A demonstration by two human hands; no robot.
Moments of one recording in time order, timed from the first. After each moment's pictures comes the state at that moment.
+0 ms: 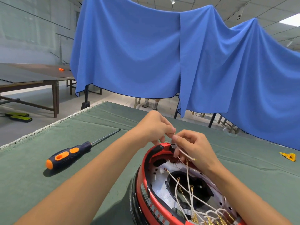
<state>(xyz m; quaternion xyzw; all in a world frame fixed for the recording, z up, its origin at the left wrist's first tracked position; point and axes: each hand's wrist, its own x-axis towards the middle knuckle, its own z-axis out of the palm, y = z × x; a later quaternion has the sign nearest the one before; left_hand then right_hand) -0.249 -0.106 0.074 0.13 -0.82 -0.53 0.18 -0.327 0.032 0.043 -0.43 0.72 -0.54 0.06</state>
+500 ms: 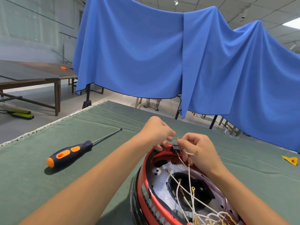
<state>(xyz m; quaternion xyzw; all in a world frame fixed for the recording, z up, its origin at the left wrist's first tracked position) -0.255 -0.098 0.065 0.21 -0.78 -0.56 0.17 -0.332 0.034 0.042 -0.41 0.77 -0.49 0.02</state>
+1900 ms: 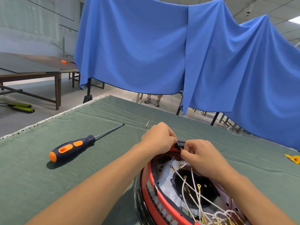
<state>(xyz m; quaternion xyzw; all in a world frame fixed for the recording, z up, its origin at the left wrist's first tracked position) -0.269 -0.102 0.031 0.19 -0.89 -0.38 0.18 -0.336 0.039 0.033 -0.44 0.88 -0.20 -0.05</state>
